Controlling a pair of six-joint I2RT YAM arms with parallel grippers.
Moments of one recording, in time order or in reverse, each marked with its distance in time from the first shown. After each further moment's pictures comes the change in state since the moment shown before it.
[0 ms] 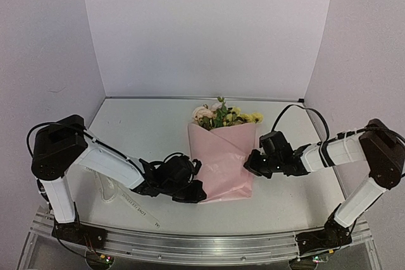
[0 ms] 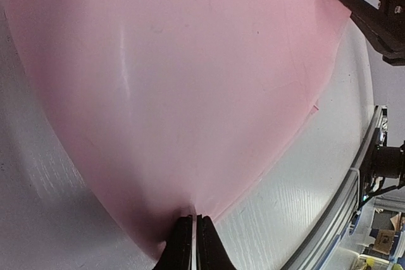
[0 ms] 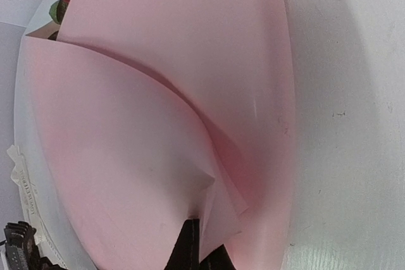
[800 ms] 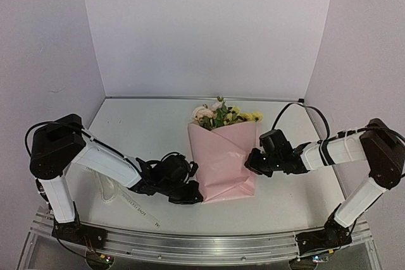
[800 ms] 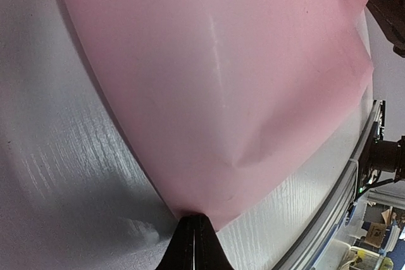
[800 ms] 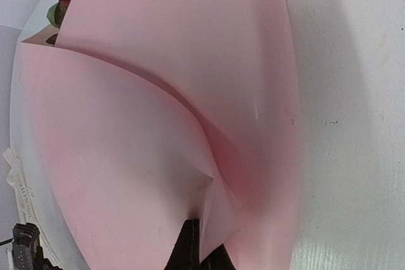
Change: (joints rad) left arm 0.029 -0.001 -0.024 -0.014 0.079 -0.018; right arm 0.000 0.000 0.019 -0.036 0.016 -0.010
